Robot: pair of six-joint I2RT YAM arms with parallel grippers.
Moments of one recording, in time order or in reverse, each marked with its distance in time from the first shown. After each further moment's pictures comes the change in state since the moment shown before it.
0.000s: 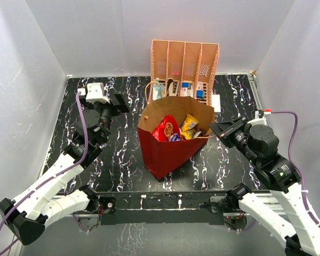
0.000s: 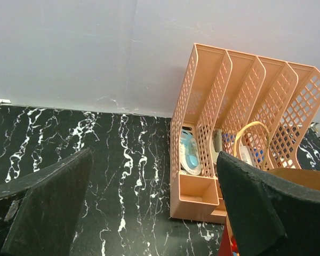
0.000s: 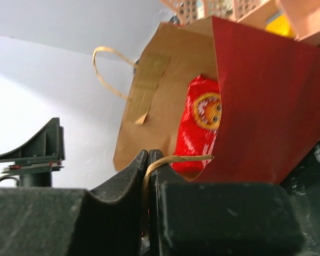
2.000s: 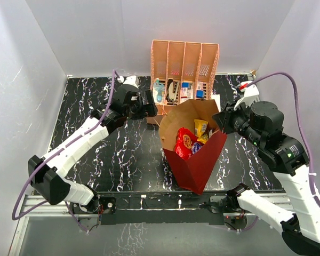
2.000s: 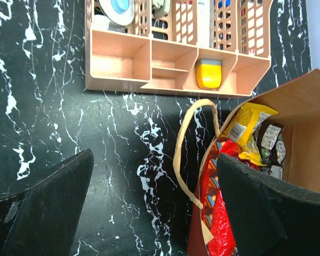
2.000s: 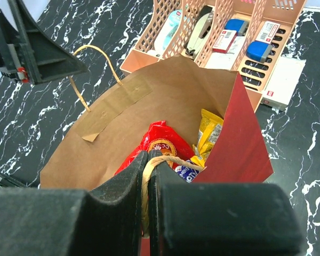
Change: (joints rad) left arm 0.008 0.497 0.424 -0.679 0.444 -0.521; right arm 0.002 0.256 0.391 -0.195 -0.084 -0.964
